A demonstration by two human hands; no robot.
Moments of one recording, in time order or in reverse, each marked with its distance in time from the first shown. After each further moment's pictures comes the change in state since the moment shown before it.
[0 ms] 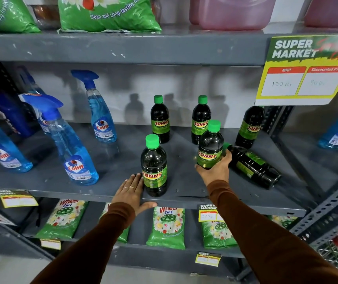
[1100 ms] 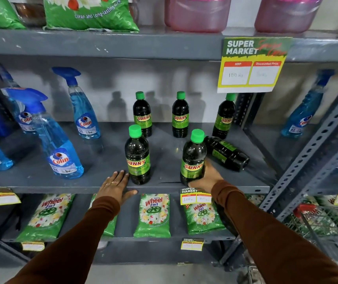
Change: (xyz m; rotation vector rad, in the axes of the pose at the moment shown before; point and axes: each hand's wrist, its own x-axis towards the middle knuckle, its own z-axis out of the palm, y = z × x) left_hand -0.016 -0.002 0.005 -0.053 0.048 -0.010; right_hand -0.042 0.006 -0.072 -0.325 -0.465 0.068
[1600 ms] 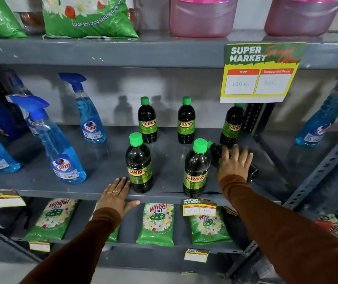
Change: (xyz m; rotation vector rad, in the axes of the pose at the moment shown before) left_hand -0.005 0.004 0.008 -0.012 0.092 -0.026; right_hand 0.062 0.022 -0.035 -0.778 0.492 -0.073
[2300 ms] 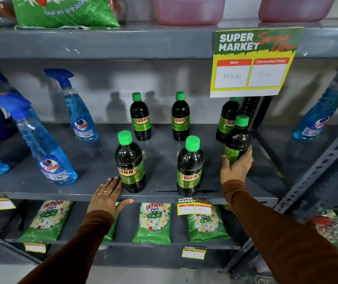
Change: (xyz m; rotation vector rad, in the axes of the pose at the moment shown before) left_hand 0.002 -0.001 0.009 0.028 0.068 -0.060; right_hand -0.003 0.016 0.011 0.946 0.292 0.288
